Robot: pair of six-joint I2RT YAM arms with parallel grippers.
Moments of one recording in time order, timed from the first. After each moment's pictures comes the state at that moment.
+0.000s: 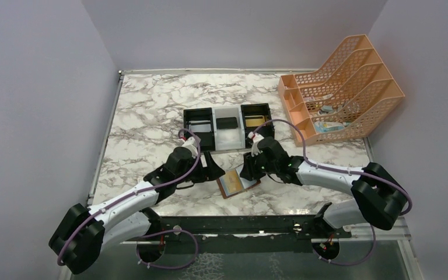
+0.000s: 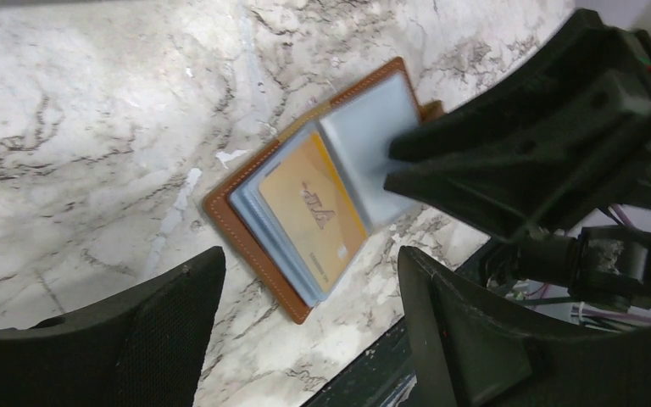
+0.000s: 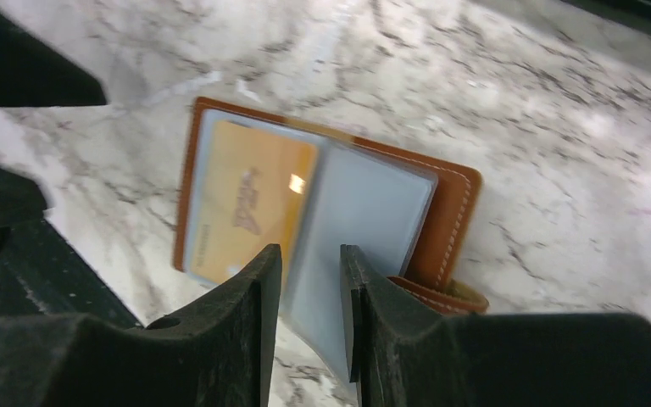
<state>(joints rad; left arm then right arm) -0.67 0.97 0.36 0.03 0.20 -0.83 0.83 1.37 0.62 0.02 -0.16 0.40</state>
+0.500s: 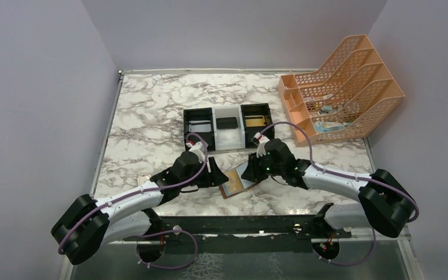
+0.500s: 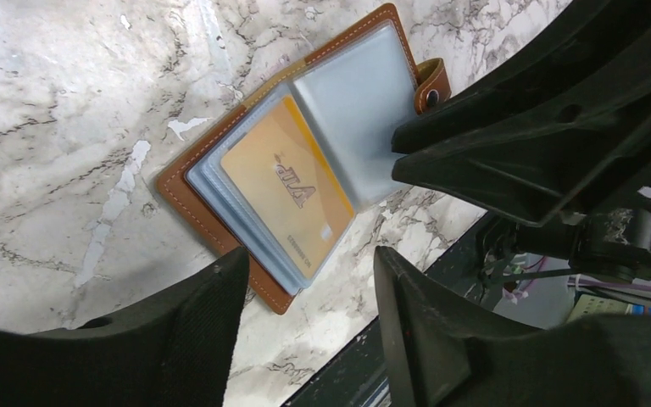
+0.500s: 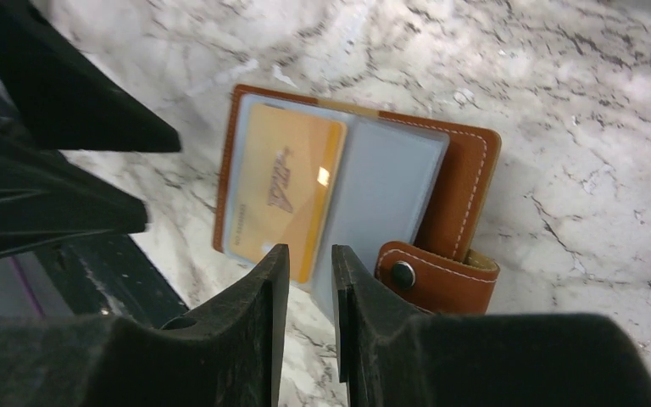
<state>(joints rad) -0.77 1.04 0.33 0.13 0.19 -0.87 0.77 1.32 0.54 0.06 -0.25 0.47</state>
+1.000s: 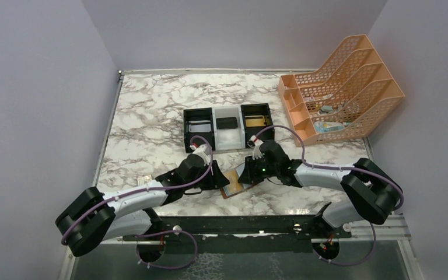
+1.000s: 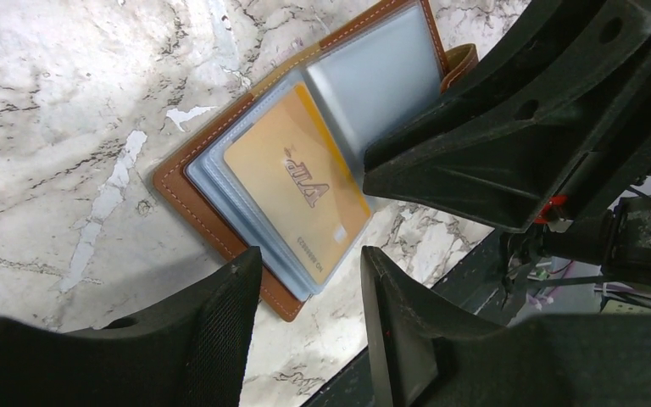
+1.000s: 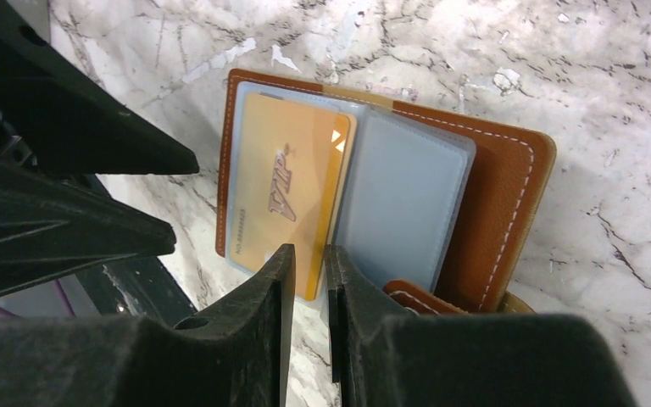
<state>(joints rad) -0.84 1.11 0.33 0.17 0.12 -0.88 0.77 1.44 0.52 0.18 -0.34 0.55</state>
